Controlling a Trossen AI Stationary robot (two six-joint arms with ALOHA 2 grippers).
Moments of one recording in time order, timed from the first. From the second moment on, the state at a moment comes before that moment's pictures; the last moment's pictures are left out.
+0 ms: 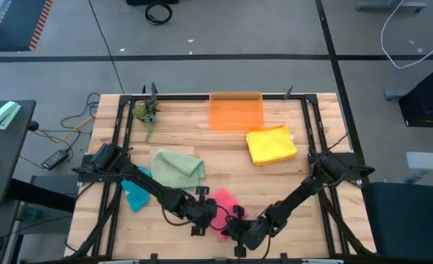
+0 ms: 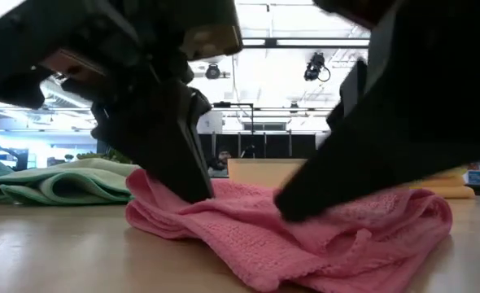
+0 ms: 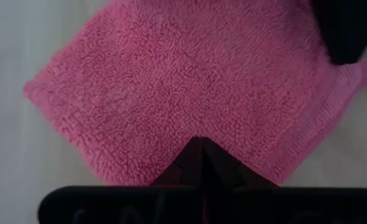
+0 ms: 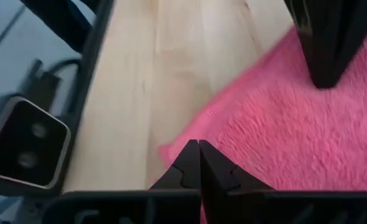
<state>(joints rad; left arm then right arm) -0.51 1.99 1.21 -0.22 -0.27 -0.33 0.69 2.13 1.15 0.23 0.44 0.62</state>
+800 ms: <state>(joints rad) -0.54 1.97 1.19 -0.16 -0.20 -0.34 0.72 2.03 1.15 -0.02 0.47 0.69</state>
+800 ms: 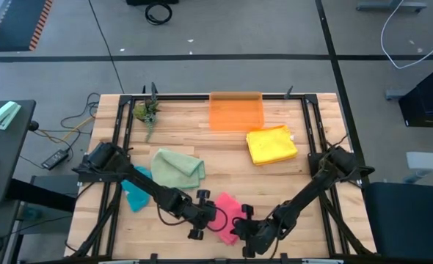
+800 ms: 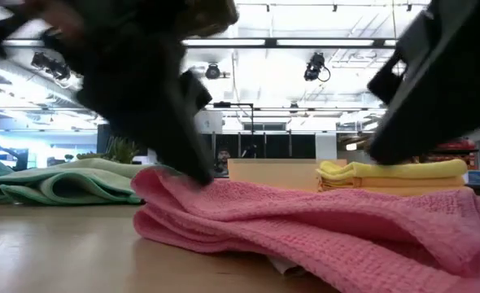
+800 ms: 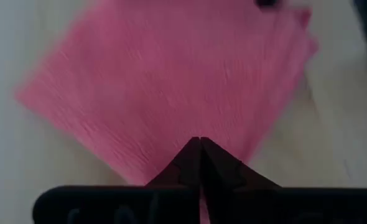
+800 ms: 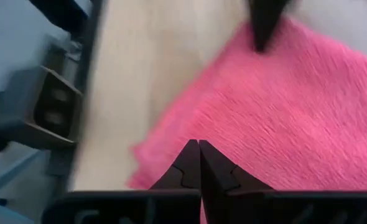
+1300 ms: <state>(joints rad) -0.51 1.85 1.21 -0.09 -0.22 -0.19 0.71 1.88 1.15 -0.25 0.42 0.80</state>
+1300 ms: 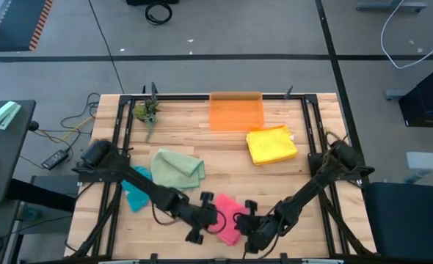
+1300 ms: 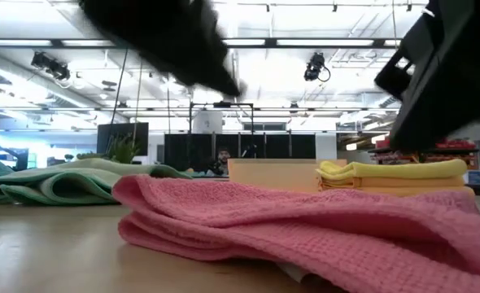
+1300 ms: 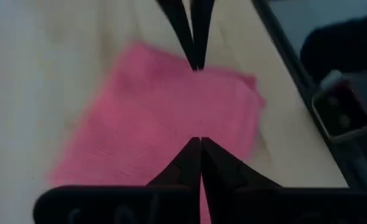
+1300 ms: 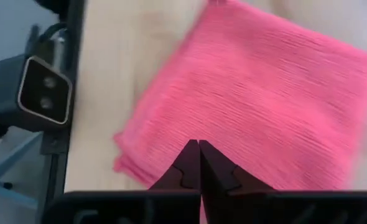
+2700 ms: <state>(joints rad) -0.12 2.06 1.21 -0.08 0.39 -0.16 0.69 1.80 0.70 0.23 0.46 1.30</state>
